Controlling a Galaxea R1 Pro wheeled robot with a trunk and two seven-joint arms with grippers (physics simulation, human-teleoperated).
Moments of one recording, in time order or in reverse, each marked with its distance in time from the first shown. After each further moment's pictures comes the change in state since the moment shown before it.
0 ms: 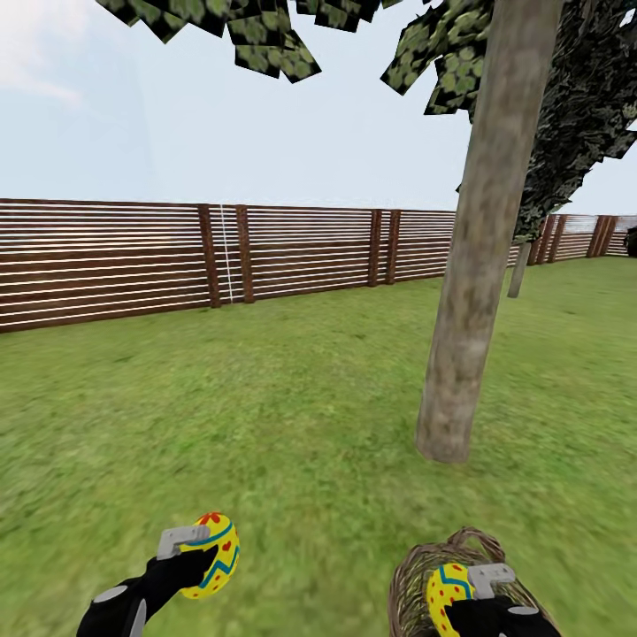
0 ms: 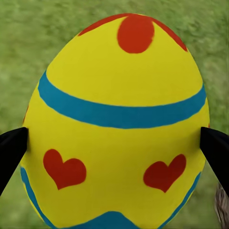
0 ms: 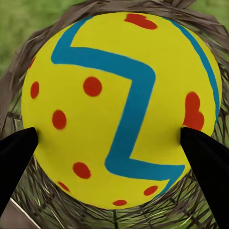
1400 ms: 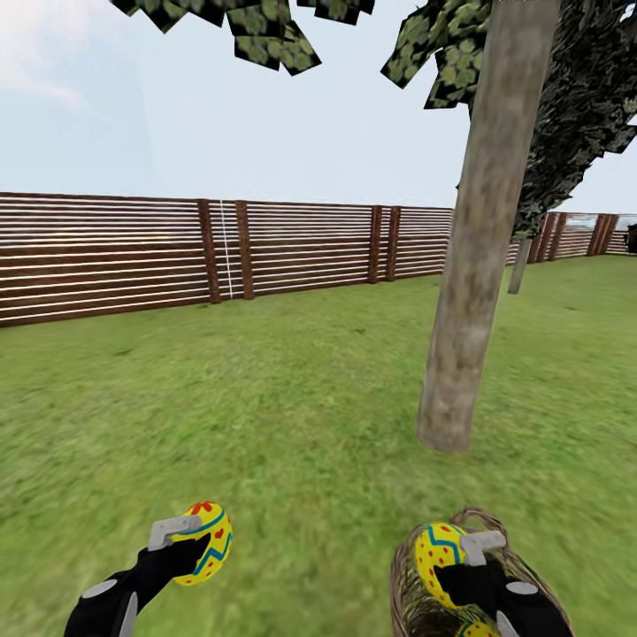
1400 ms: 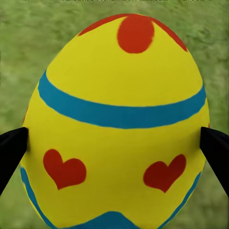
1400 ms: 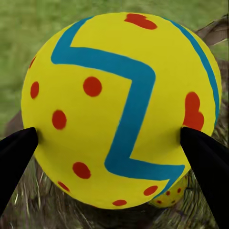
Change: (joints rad) left arm 0.000 0.002 0.028 -0.061 0.000 0.003 -0.006; right arm 0.000 -0.018 0.015 -0.163 0.002 -0.007 0.007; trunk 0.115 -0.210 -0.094
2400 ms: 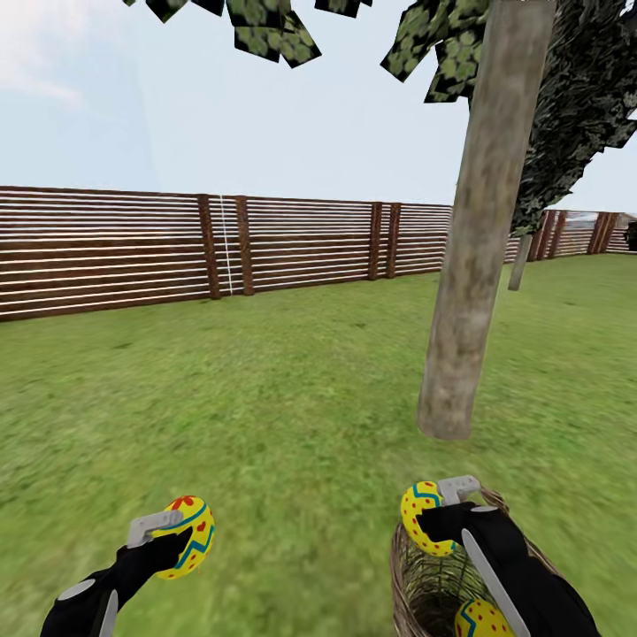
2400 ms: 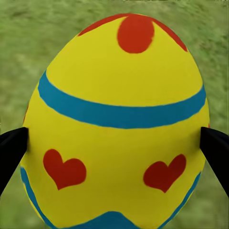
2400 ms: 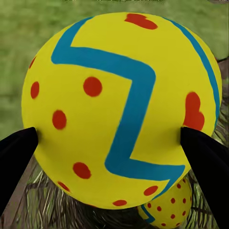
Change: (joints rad) left arm 0.000 0.014 0.069 -0.046 0.002 0.007 -0.004; right arm -0.213 0.055 0.027 -0.006 0.024 0.239 -0.035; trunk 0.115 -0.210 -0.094
